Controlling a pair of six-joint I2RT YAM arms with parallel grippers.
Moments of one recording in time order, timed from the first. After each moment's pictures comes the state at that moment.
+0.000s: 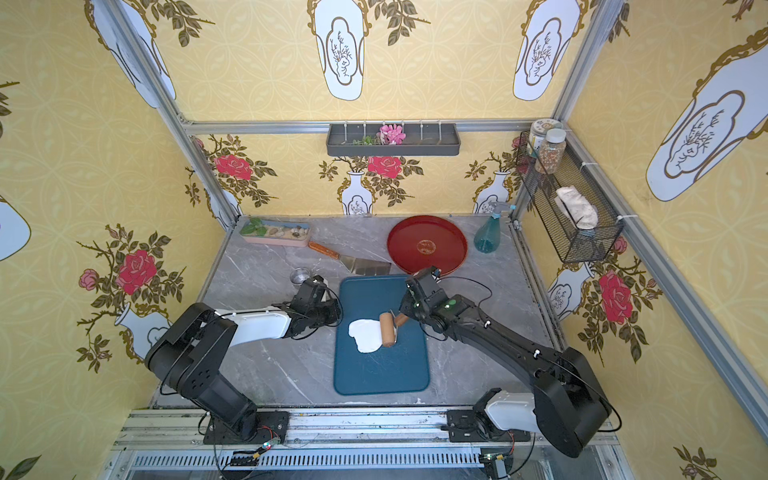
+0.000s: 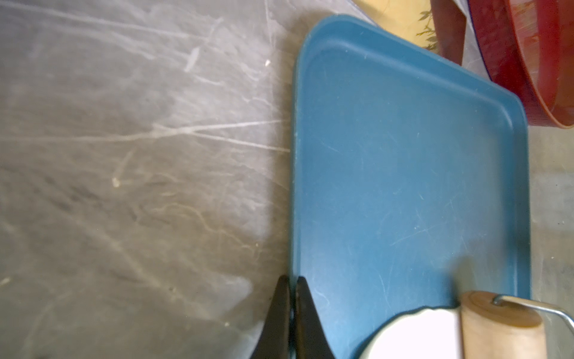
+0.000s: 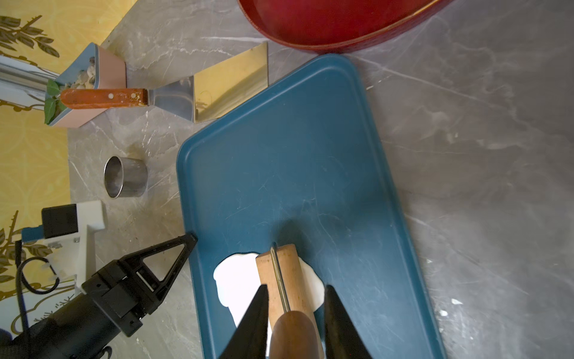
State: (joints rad) left arm -0.53 1.65 0.67 0.05 0.08 -0.71; right arm 0.59 1.29 0.82 -0.46 0.07 0.92
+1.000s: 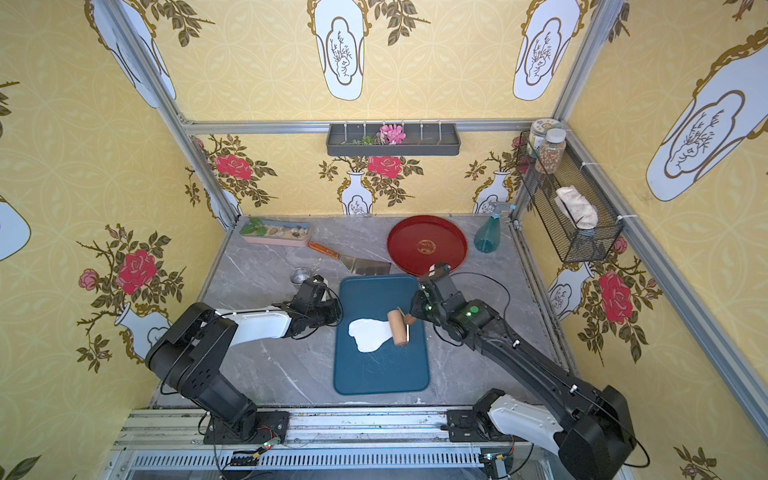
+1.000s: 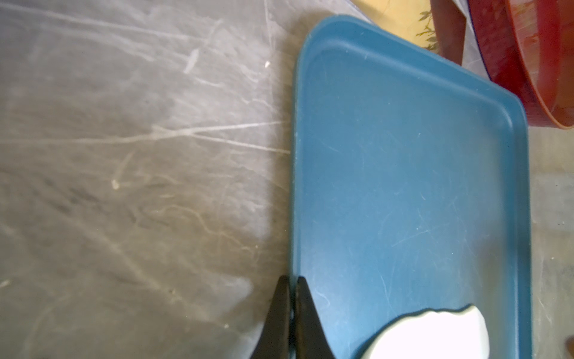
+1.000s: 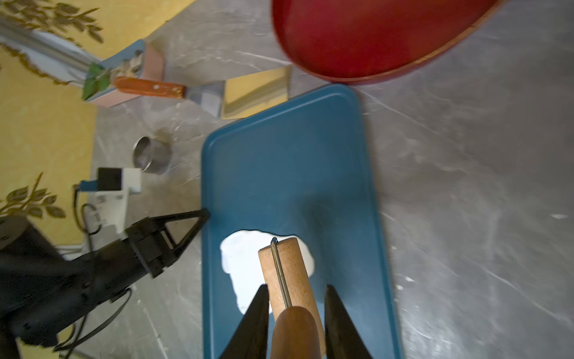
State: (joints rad) left arm -0.53 1.65 0.67 0.05 0.08 -0.71; right arm 0.65 1.14 0.89 -0.55 0.06 0.77
